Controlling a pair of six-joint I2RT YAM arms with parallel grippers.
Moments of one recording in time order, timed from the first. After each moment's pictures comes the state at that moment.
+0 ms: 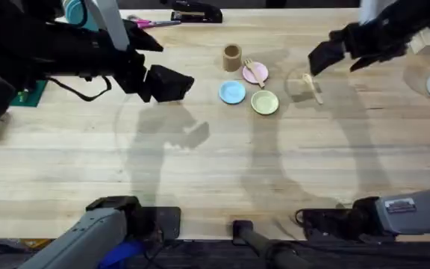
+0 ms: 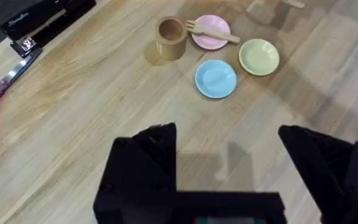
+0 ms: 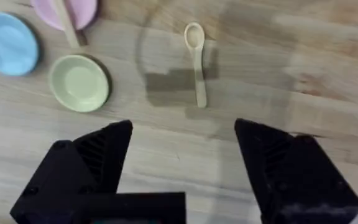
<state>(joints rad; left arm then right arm) 0.06 1.12 1.07 -0.87 0.69 0.66 0.00 1.64 1.46 -1.15 -0.07 -0.14</state>
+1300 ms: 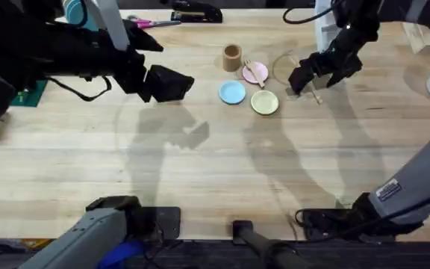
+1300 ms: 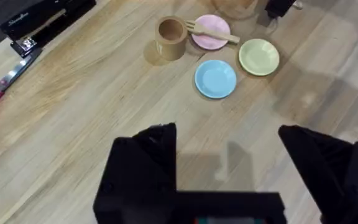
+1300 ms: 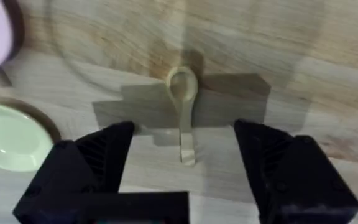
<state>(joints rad) 0.06 1.12 1.07 -0.87 0.69 0.66 0.02 2.00 1.47 -1.00 0.01 -0.19</state>
